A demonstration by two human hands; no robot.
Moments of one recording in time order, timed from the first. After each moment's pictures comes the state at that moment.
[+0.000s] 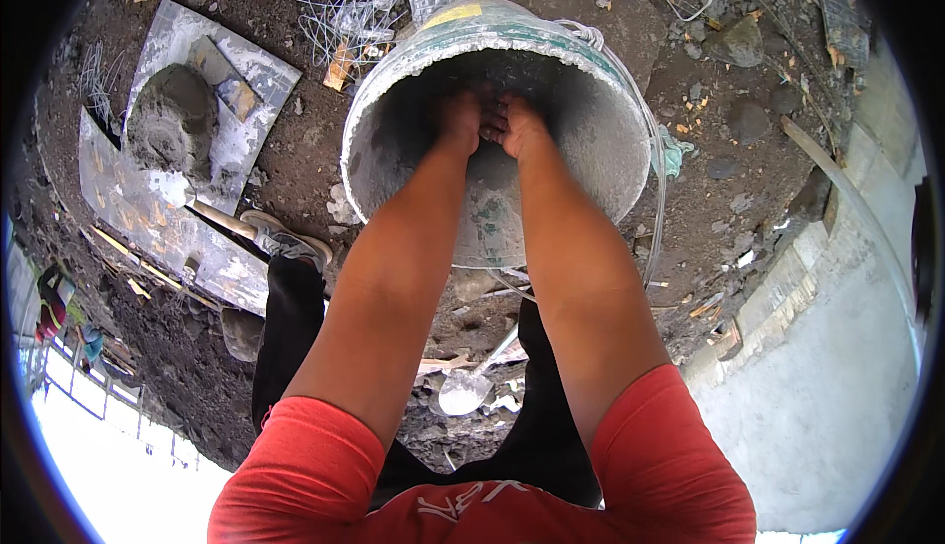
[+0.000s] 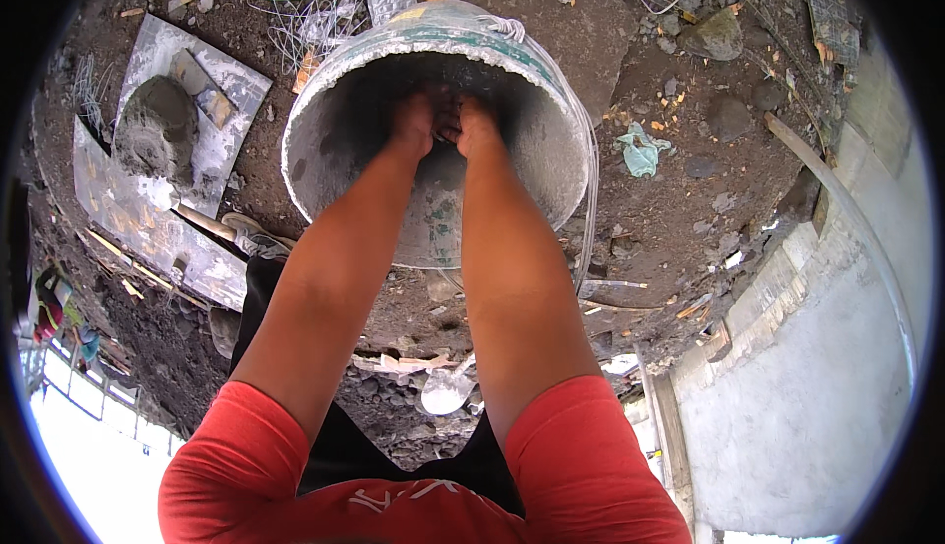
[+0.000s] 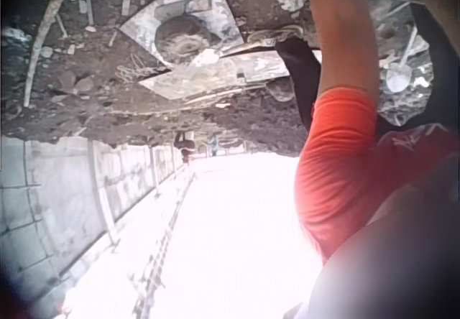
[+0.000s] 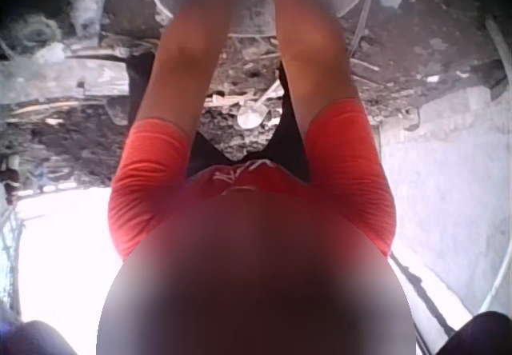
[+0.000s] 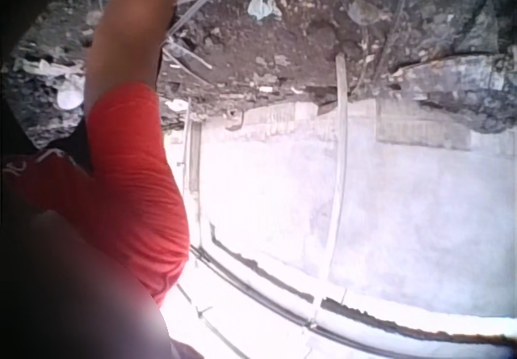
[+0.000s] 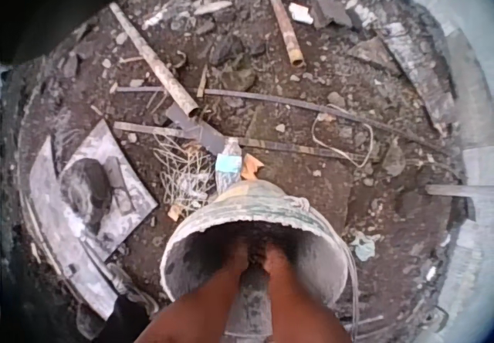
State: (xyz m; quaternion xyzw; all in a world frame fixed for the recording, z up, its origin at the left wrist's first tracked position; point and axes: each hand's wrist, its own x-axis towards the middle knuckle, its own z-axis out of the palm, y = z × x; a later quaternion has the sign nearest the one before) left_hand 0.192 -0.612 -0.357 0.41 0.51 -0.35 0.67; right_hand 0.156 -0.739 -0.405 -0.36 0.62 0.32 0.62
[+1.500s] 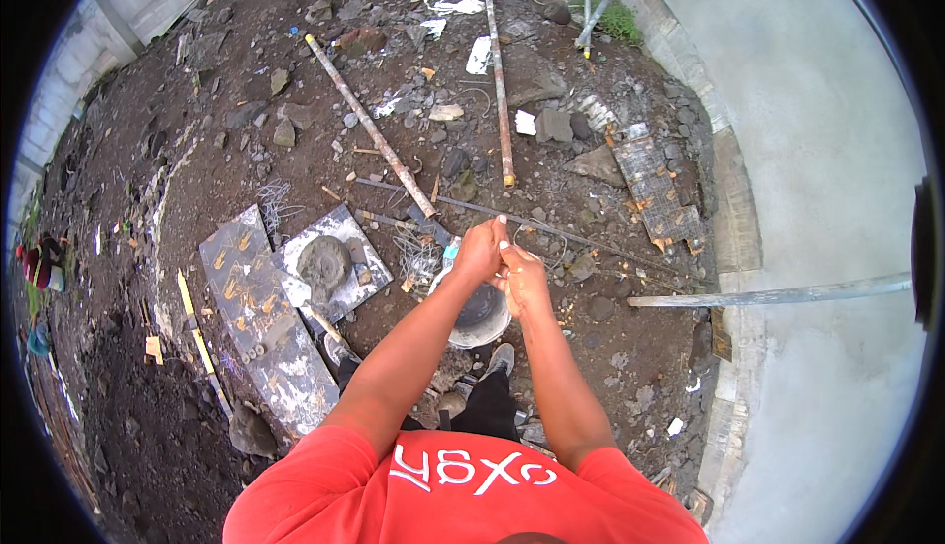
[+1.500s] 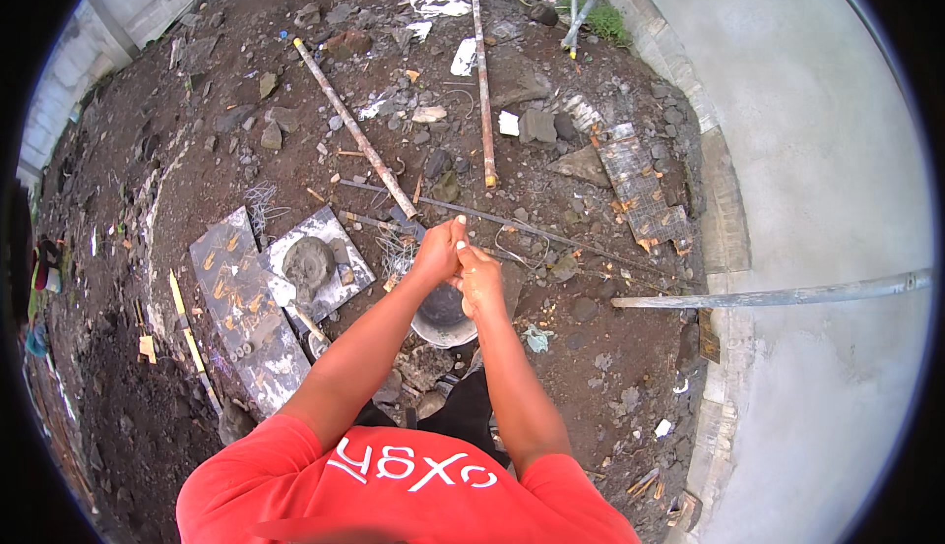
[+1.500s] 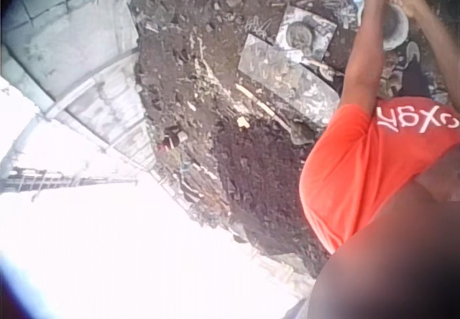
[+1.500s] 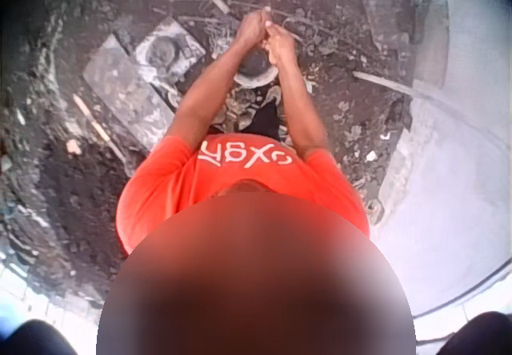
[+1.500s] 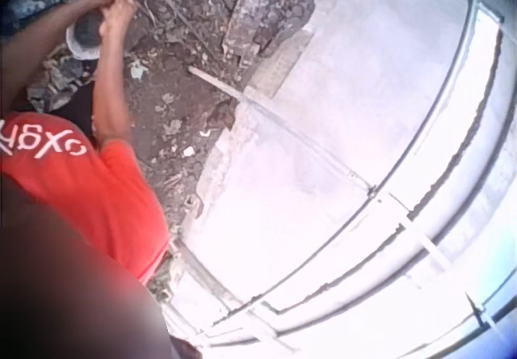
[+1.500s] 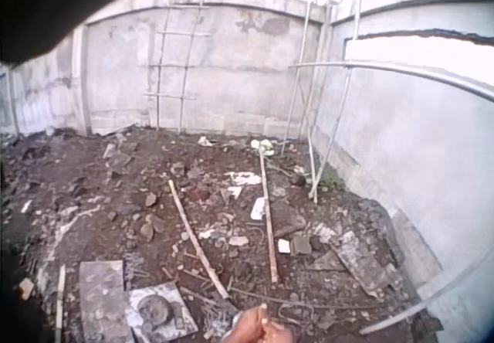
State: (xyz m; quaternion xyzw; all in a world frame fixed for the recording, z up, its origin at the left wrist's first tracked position) left_hand 0.323 -0.571 0.339 0.83 0.07 -0.06 0.55; right_hand 0.279 -0.682 0.374 -0.53 0.28 0.18 0.78
